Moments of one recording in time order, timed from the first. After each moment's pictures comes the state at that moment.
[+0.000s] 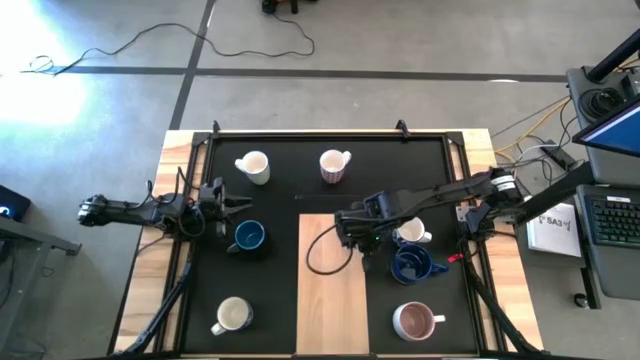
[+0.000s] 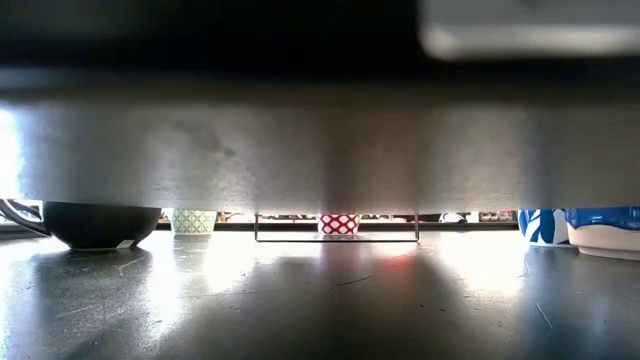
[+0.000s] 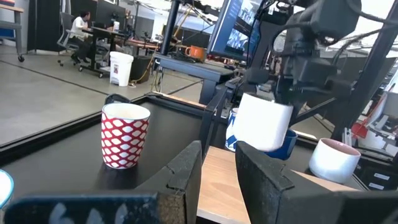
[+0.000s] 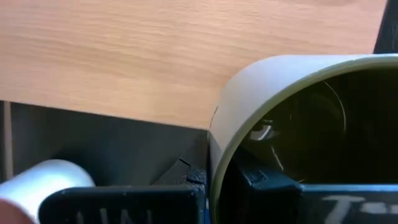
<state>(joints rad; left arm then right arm) -0.11 0.03 0.02 0.07 -0.33 -0.22 0.17 1.78 1.60 -1.14 -0.14 0.04</state>
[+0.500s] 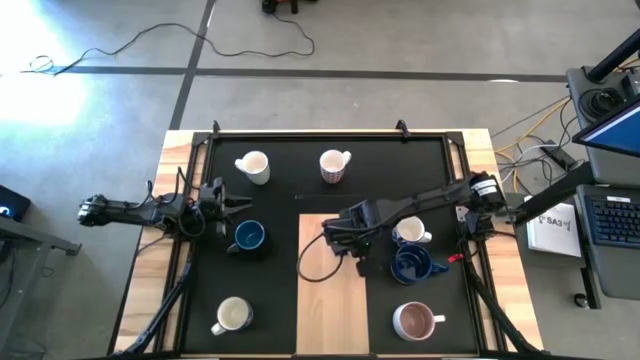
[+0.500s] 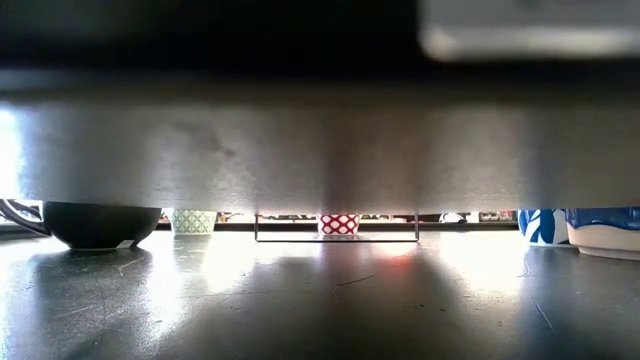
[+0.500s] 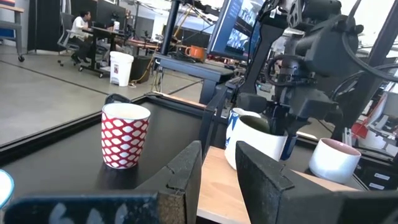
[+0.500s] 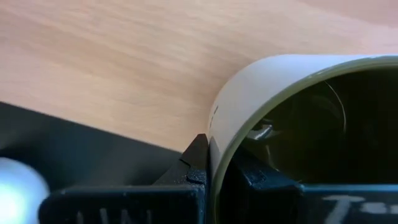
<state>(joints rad) -0.11 0.03 0.02 0.07 -0.33 -0.22 0.15 1.91 1.60 -1.09 -0.11 -0.12</state>
